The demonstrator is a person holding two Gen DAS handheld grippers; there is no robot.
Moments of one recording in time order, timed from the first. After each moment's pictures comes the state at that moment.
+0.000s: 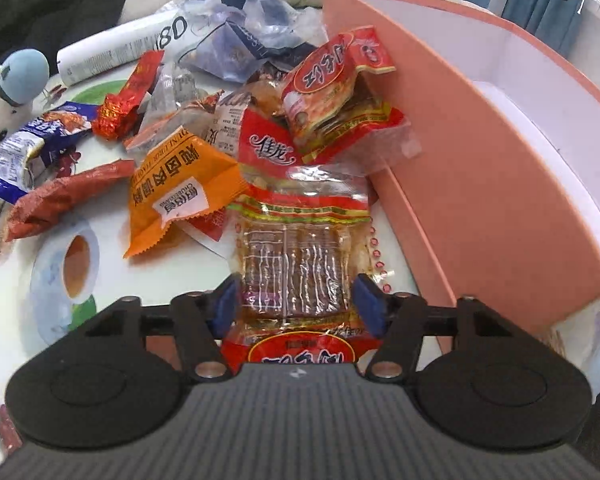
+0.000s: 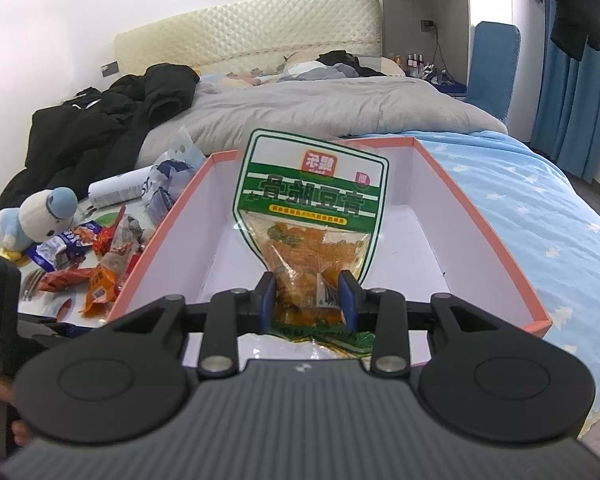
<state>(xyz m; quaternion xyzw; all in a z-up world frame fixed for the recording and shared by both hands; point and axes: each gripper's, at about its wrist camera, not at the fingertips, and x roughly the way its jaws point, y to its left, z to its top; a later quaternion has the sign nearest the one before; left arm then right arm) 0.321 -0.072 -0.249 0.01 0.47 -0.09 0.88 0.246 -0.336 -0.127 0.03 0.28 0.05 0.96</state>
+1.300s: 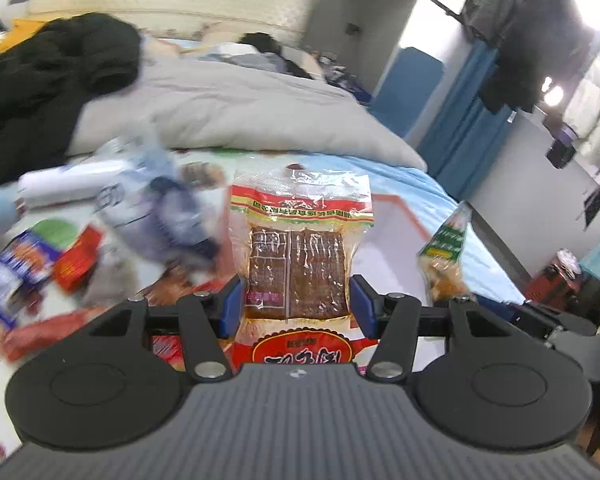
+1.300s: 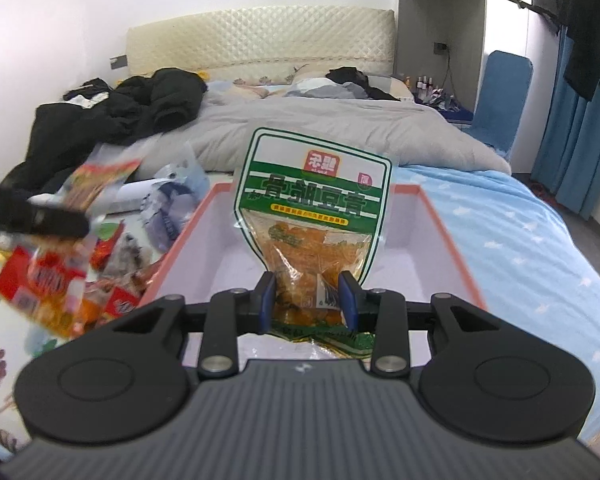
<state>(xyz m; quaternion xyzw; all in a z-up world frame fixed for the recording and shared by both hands) 0.337 -0.109 -0.062 -0.09 0.36 -0.18 0.91 0.268 -0.344 -0.086 -0.01 0.27 0.05 0.96</state>
